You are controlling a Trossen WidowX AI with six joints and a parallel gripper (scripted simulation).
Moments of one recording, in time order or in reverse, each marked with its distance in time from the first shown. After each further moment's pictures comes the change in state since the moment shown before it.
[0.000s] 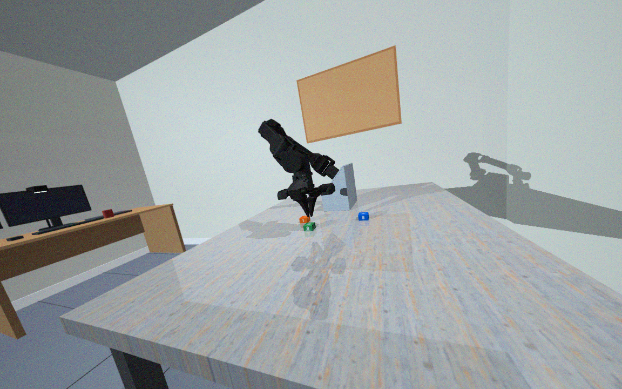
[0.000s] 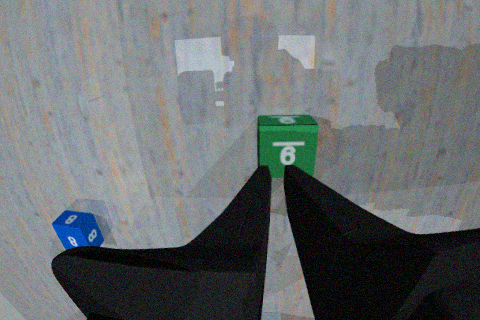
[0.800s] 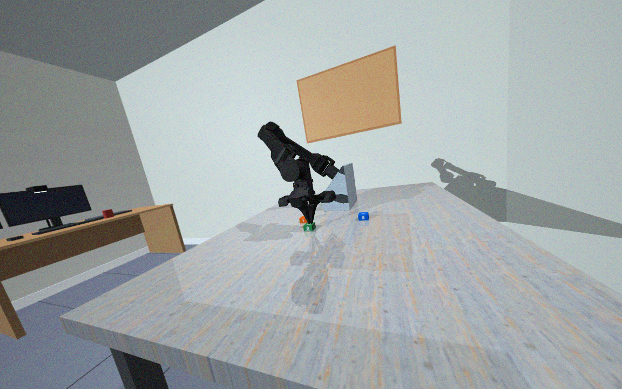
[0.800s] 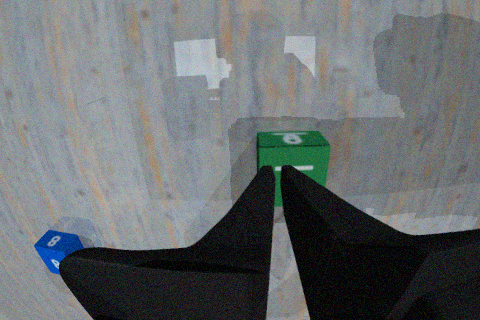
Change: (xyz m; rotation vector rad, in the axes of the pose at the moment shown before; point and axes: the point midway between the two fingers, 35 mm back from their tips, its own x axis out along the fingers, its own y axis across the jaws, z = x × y) arm 0.024 -0.001 0.001 0.005 -0.005 -0.001
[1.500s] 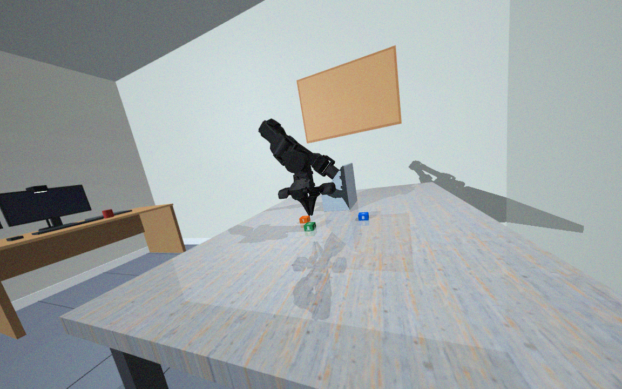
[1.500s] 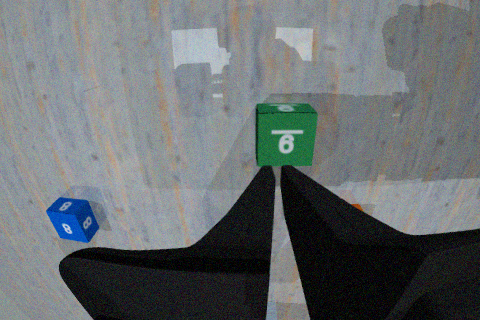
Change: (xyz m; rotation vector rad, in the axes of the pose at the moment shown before) arm -0.026 0.002 -0.008 -0.024 0.035 -0.011
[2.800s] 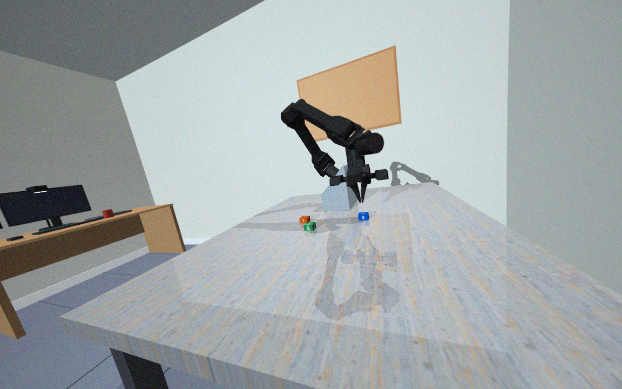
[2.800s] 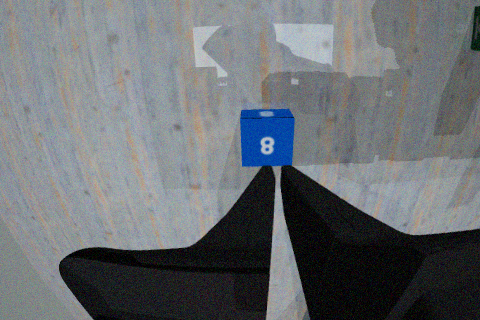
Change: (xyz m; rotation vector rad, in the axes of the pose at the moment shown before) arm -0.013 0.166 -0.073 0.022 -0.024 0.024
